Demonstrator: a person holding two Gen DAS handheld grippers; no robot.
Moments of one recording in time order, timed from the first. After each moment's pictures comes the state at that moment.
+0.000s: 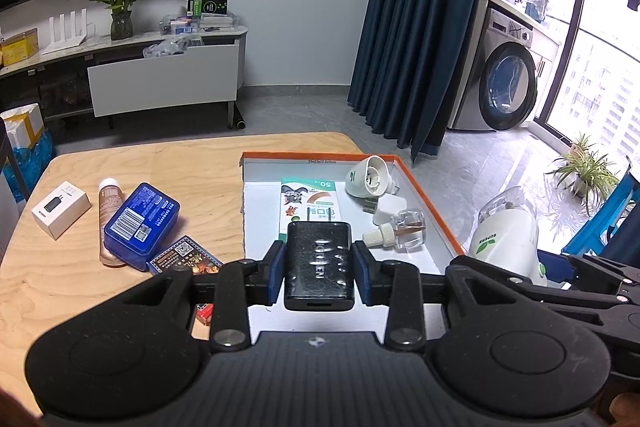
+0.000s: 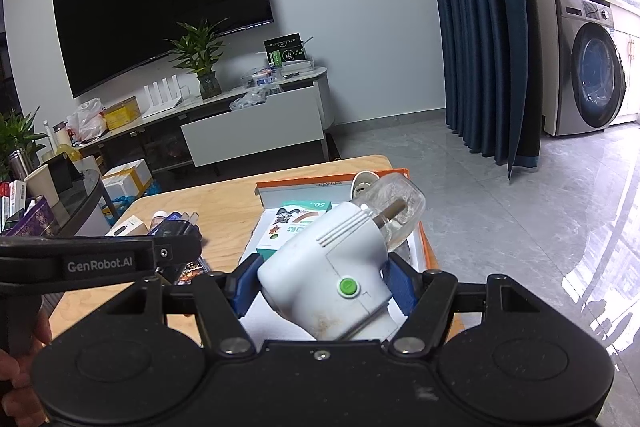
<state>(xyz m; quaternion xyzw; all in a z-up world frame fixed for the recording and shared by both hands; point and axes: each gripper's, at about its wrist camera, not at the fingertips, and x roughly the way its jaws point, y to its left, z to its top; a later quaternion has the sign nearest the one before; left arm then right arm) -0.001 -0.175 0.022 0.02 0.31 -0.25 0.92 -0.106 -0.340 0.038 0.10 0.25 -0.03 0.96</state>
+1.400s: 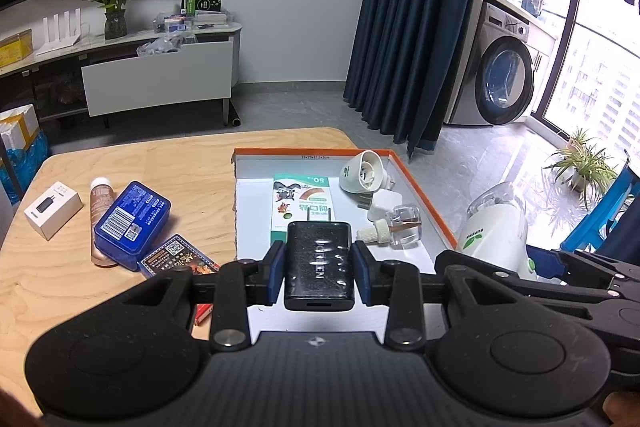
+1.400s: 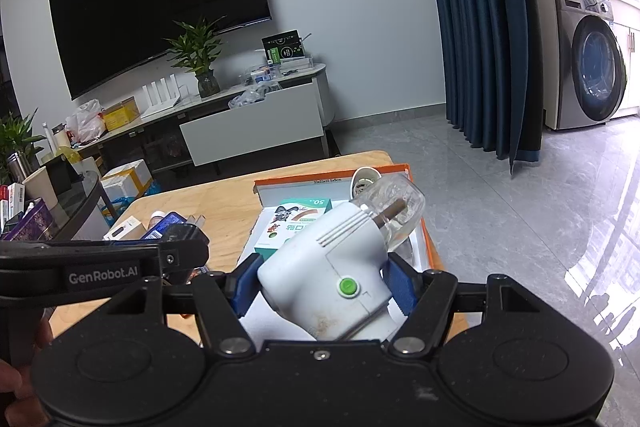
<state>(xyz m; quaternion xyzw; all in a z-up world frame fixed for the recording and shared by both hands) 0.000 -0.181 0.018 0.02 0.32 -0.25 0.91 -0.102 -0.339 0.034 0.11 0.26 -0.03 0.96</state>
